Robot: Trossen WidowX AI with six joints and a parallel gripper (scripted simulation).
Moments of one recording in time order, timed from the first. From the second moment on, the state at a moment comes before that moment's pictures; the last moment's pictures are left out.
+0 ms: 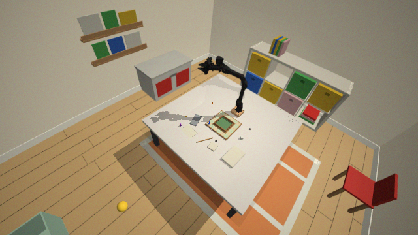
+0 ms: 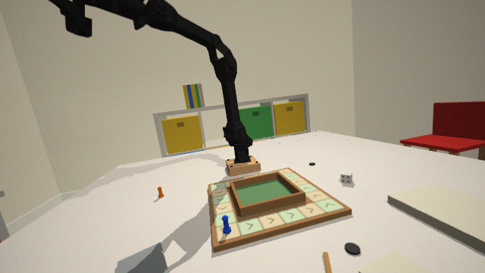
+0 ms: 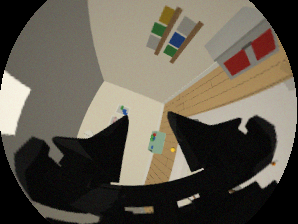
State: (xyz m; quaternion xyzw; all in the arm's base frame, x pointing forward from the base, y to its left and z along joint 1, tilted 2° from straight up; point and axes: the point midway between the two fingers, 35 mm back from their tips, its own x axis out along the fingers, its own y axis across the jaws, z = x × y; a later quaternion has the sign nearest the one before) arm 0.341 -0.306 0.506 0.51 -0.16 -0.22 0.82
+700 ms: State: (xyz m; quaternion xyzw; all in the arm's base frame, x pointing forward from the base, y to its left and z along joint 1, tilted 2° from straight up) arm 0.489 -0.036 0.306 0.37 0.27 -0.07 0.89
